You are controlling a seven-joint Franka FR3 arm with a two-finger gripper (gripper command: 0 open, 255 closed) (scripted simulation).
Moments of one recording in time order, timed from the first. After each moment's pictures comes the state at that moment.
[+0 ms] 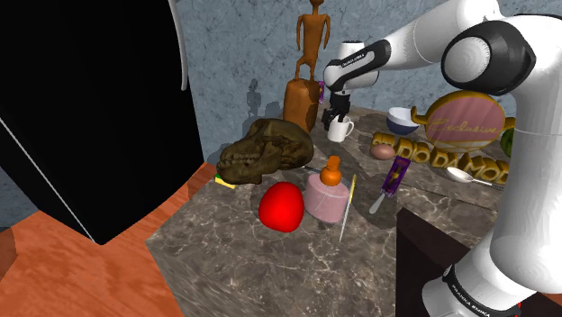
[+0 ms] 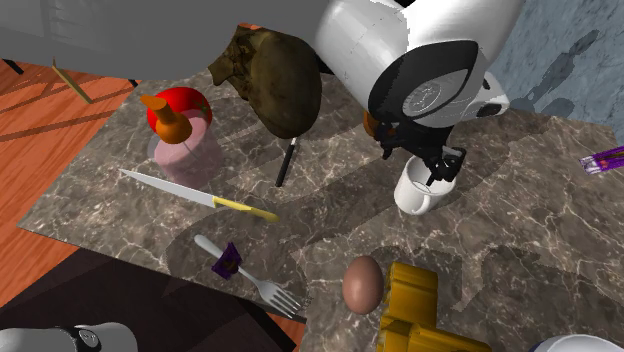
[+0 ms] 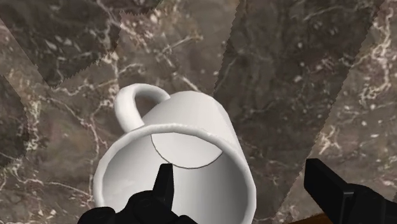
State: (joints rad) arm -0.12 0.42 -0.25 -1.73 0.07 2.21 -0.38
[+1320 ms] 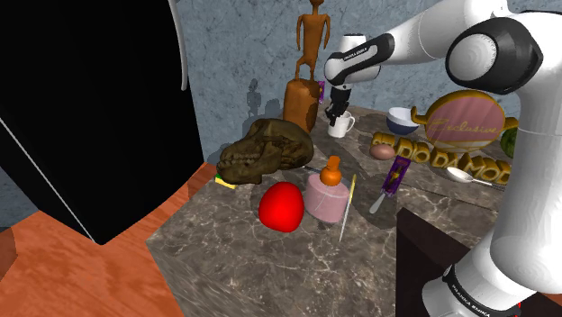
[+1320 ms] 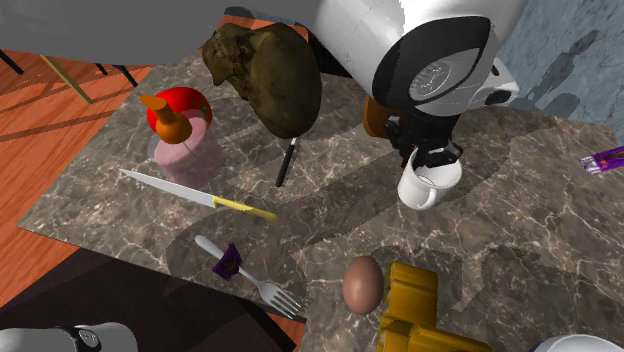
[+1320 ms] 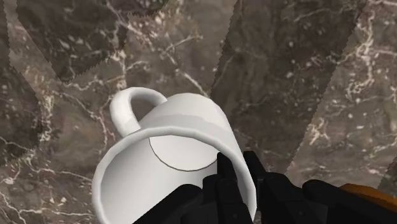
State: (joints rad) arm -0.11 0.40 -0.25 -1.71 0.06 2.17 -0.37
